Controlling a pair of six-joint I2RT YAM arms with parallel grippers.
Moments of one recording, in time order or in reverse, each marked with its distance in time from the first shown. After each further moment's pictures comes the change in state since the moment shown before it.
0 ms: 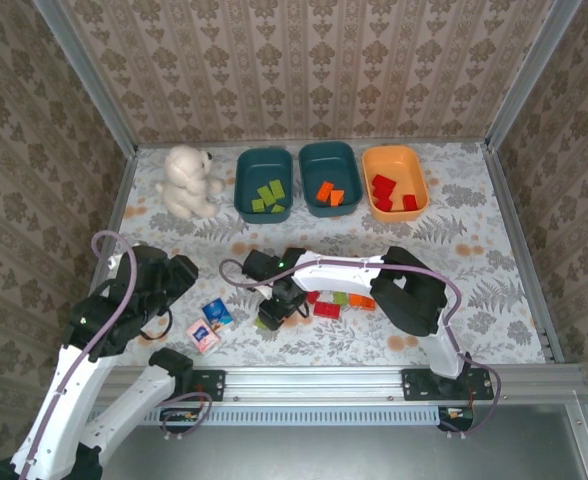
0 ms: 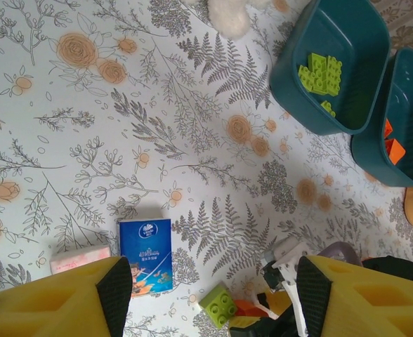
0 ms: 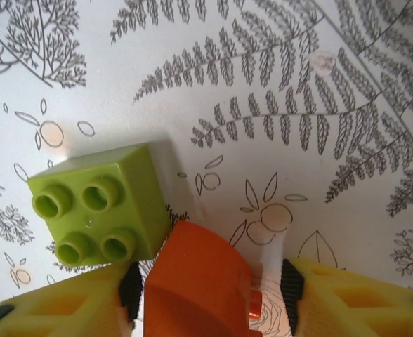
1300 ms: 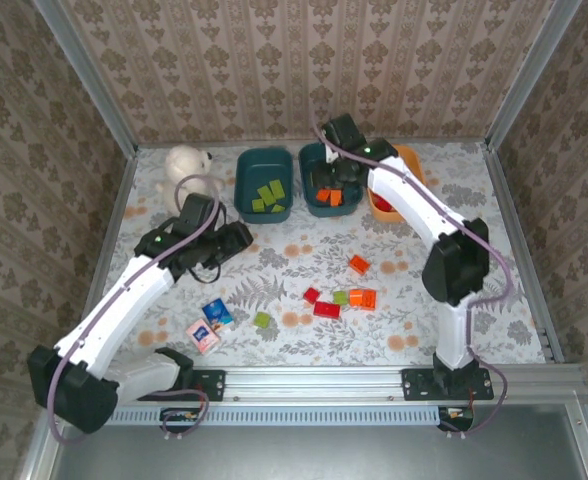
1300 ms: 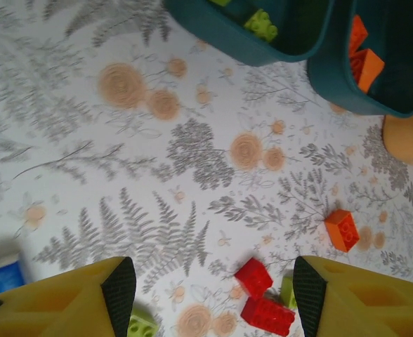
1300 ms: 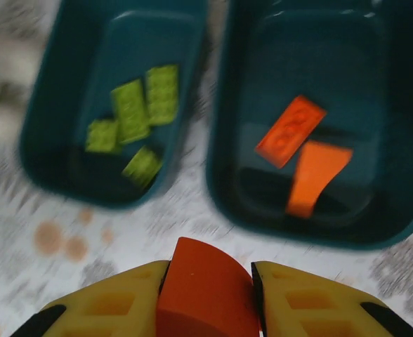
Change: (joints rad) left arm -0.023 0.516 0.035 0.407 0.283 0.129; right arm -0.586 -0.028 0.491 -0.049 0.128 0.119
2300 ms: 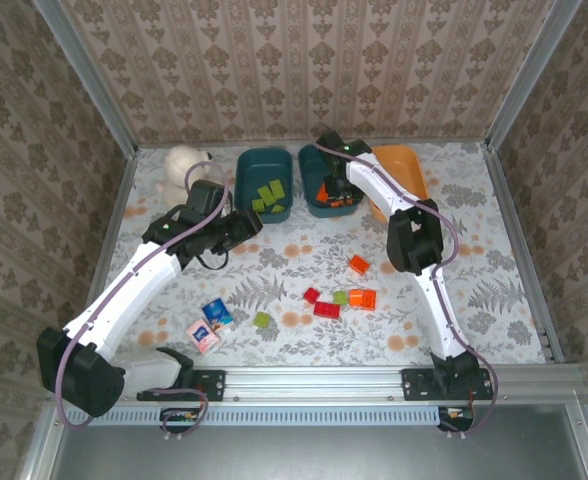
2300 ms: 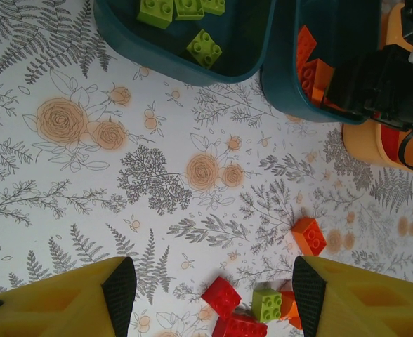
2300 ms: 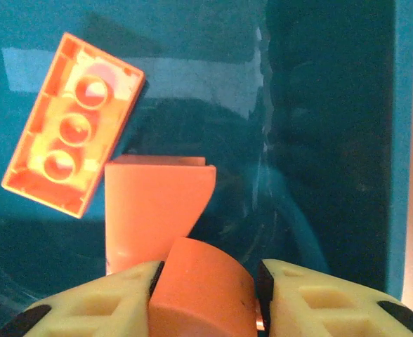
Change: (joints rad) left arm -0.005 0.074 0.060 0.073 0.040 0.038; right arm -0.060 0.446 0.358 -0.287 0.225 0.018
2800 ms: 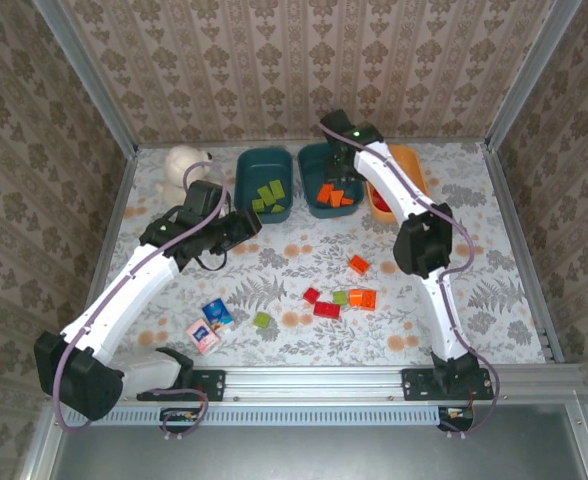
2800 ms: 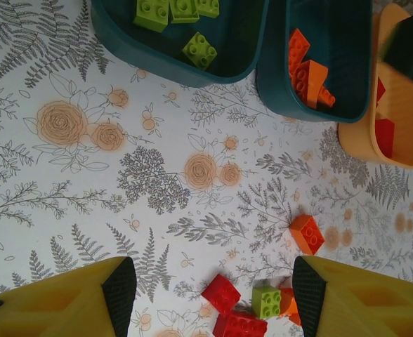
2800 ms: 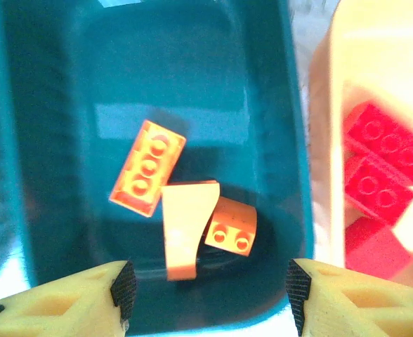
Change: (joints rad) left arm 0.000 -0.019 0.001 -0.008 0.000 0.018; right arm 0.005 -0.155 0.064 -0.011 -0.014 -0.008
